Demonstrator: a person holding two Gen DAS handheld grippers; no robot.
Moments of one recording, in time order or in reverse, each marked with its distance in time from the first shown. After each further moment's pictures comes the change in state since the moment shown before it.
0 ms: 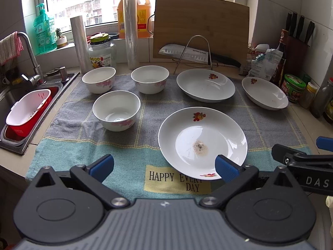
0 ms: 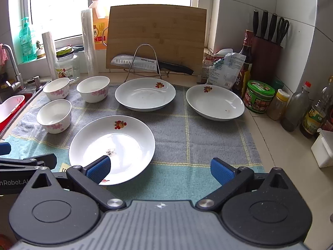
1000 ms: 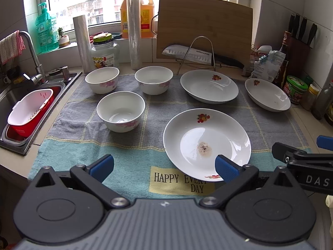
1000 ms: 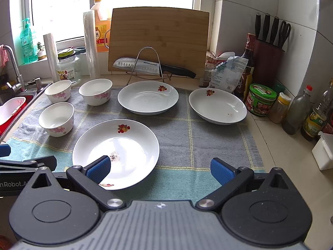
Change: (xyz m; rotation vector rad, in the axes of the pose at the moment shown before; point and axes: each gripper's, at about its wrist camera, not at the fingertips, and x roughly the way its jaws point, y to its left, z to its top) left arm 0.000 0.005 0.004 -0.010 0.003 0.003; right arm 0.000 0.007 0.005 -0.004 -0.013 0.001
